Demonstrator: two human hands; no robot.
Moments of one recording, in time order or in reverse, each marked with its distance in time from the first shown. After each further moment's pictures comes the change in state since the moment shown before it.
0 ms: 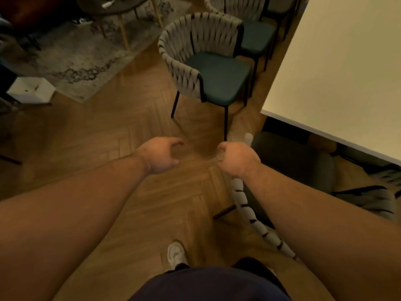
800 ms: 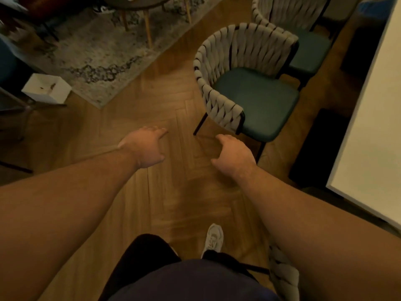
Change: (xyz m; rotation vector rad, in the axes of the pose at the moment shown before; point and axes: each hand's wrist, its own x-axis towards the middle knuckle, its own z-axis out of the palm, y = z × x) left_hand 0.237 -0.221 -0.164 0.200 0.025 -0.139; right_hand 0.326 -0.158 -0.072 0.064 0.030 -0.044
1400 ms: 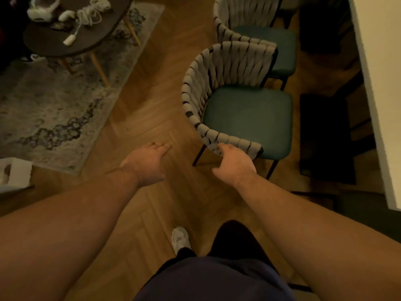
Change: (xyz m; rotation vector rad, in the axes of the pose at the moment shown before) left_hand 0.283 -0.144 -0.095 0.233 -0.110 0.381; right_hand 0.241 -0.096 -0.020 0.136 0.056 0.318
